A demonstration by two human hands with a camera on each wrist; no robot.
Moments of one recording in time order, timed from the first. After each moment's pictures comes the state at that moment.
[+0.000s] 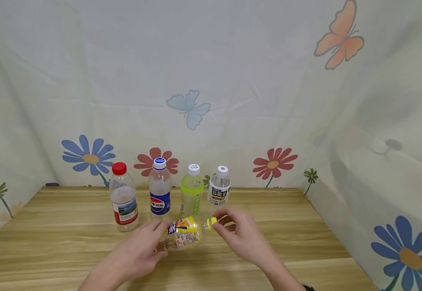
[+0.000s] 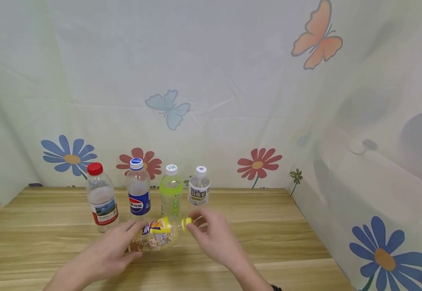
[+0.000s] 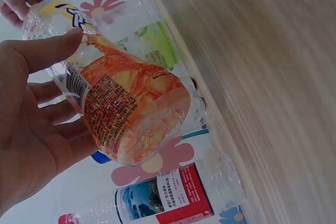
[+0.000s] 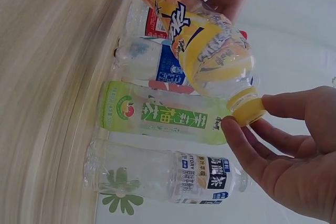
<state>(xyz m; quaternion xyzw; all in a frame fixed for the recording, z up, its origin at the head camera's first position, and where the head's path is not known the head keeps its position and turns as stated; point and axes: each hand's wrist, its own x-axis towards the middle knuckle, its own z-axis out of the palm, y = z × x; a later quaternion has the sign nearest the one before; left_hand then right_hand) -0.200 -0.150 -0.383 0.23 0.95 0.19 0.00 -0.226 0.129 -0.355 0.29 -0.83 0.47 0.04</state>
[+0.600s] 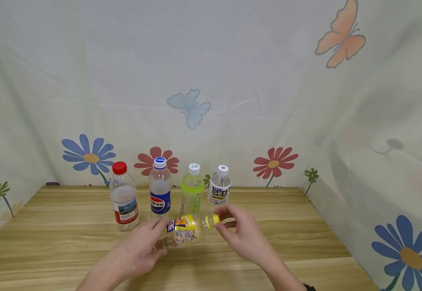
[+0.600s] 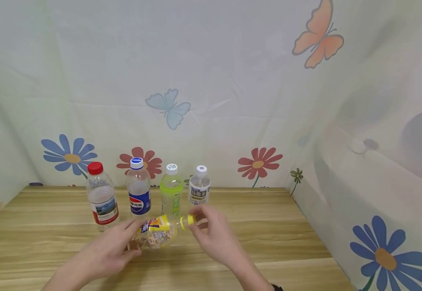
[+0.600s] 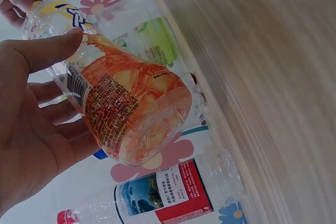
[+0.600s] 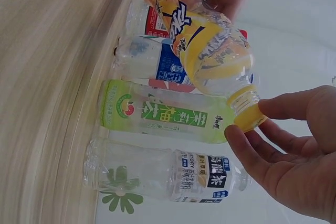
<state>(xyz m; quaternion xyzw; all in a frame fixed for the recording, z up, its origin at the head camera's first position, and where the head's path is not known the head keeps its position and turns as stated) -0.201 -0.152 -0.382 0.22 0.95 0.20 0.00 -0.225 0.130 -0.356 0.29 -0.83 0.46 0.06</state>
